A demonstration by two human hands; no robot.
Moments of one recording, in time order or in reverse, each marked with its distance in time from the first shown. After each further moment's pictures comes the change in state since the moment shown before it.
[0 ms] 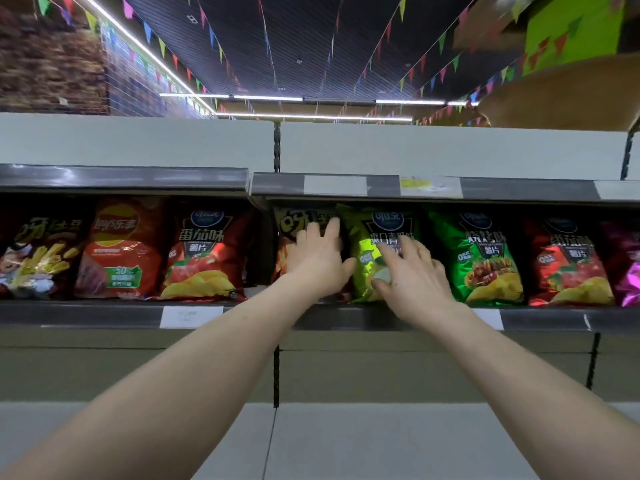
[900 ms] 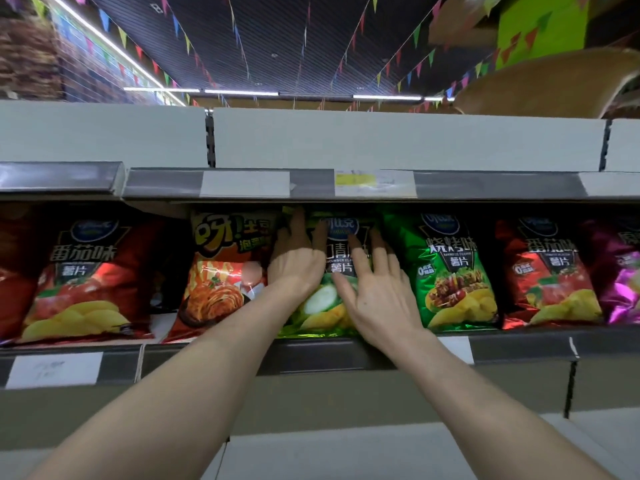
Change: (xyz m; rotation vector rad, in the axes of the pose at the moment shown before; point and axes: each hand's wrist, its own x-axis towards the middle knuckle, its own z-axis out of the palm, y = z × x) left_hand 0.093 0.054 0.081 -0.470 0.139 -0.200; right_hand 0.056 0.066 0.052 0.117 0.126 0.009
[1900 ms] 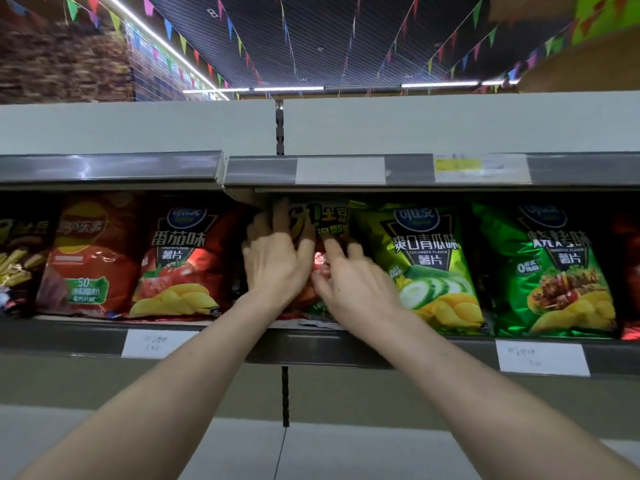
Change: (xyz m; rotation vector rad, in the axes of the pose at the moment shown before) left_hand -0.011 -0.087 -0.089 0.303 0.235 0.054; right_hand 0.014 -0.117 0.021 0.090 -0.056 -0.219
